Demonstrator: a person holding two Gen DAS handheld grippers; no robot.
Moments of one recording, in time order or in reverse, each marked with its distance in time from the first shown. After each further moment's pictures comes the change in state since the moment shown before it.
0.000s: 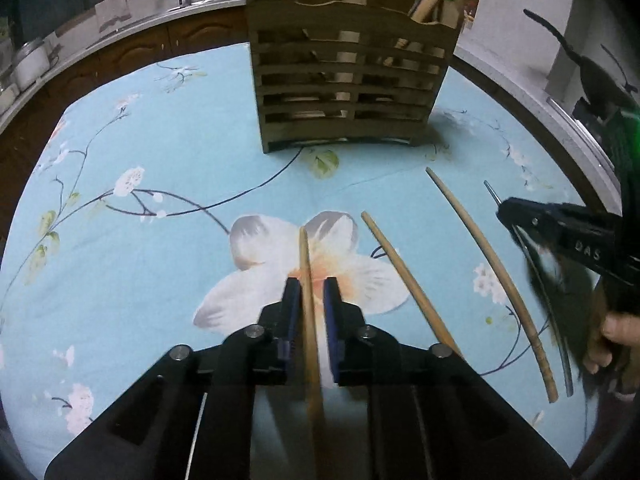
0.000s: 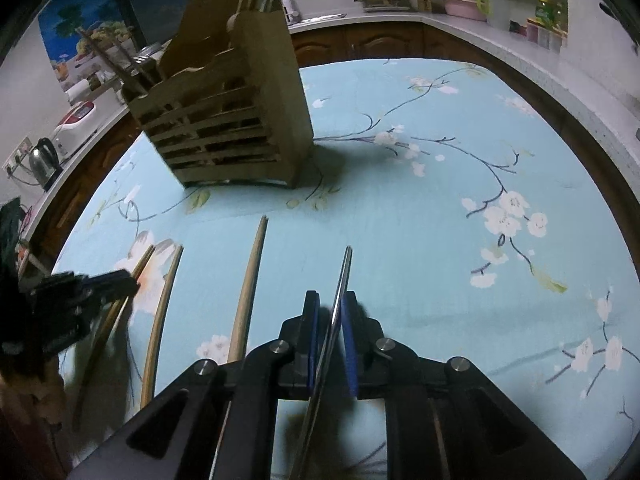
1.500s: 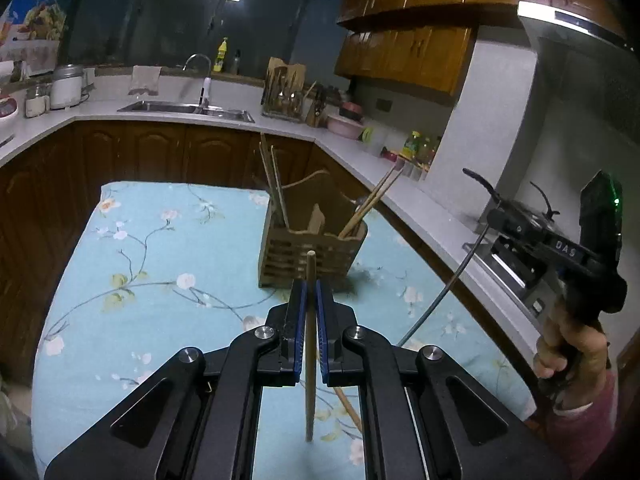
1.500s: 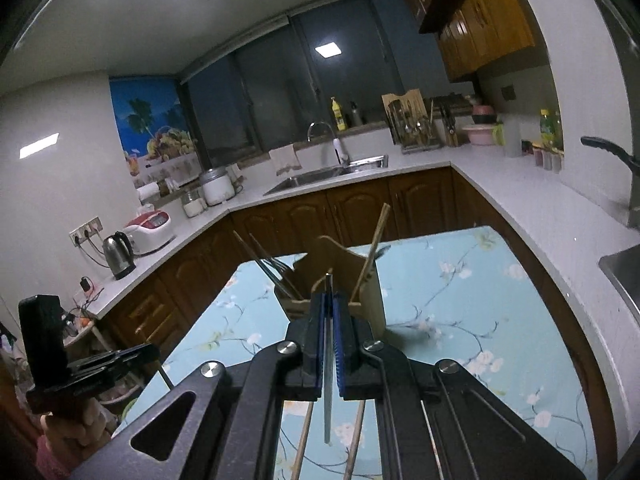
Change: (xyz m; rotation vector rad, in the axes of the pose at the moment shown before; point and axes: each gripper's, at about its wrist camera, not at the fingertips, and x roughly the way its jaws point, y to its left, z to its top) left arm -0.217 0.026 -0.011 -0.168 -0.469 -0.161; right arm -0.214 0.048 0.037 -0.033 -0.499 0.175
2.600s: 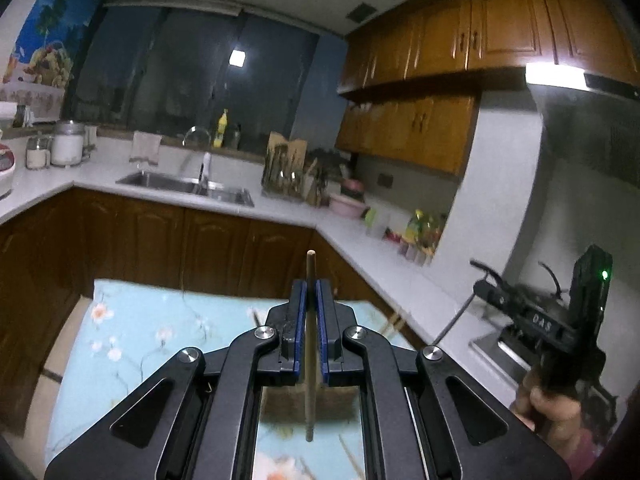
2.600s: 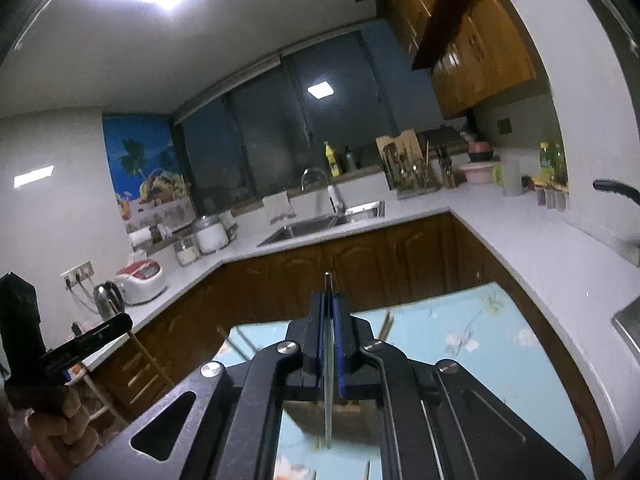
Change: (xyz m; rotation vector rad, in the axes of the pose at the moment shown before) left arm 0.023 -0.004 0.128 0.006 -0.275 0.012; right arm 0.039 -0.001 0.072 0.030 -0.183 -0.020
